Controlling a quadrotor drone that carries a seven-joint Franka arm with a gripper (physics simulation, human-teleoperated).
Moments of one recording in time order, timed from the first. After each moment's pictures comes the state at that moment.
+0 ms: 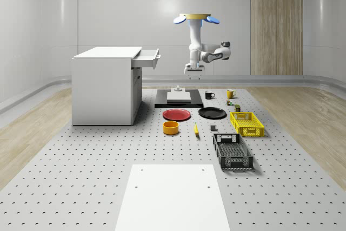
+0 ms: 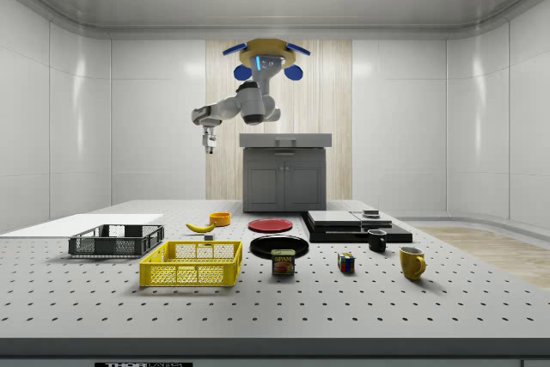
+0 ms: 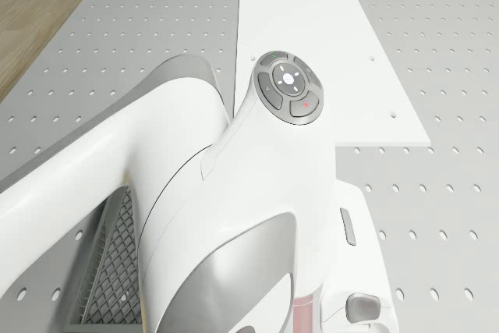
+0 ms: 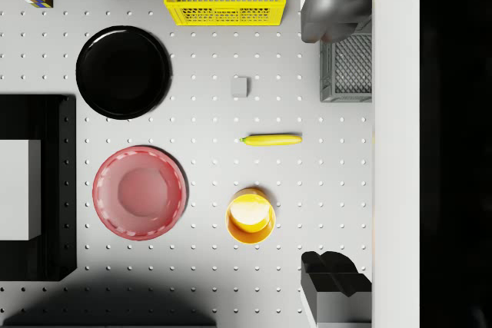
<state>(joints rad) 1.40 -1.56 -1.45 -2.78 1.69 1.60 -0.25</state>
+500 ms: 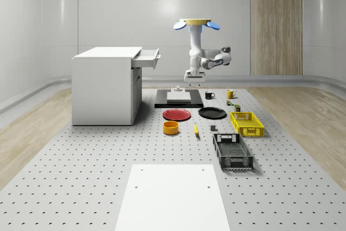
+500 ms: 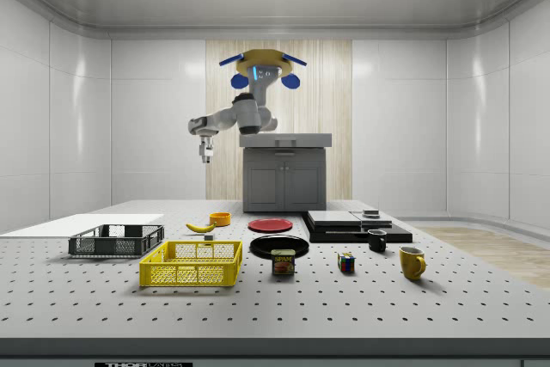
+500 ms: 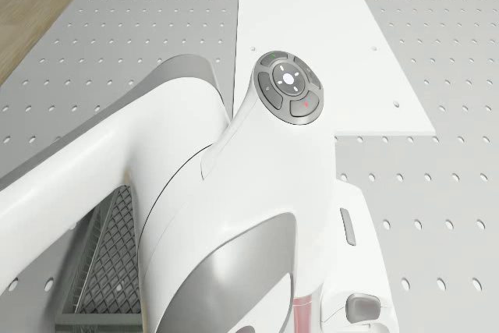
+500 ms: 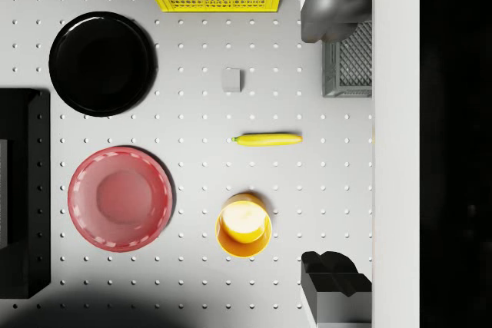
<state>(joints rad) 1.40 -1.57 -1.45 -2.78 1.68 1.61 -0.26</state>
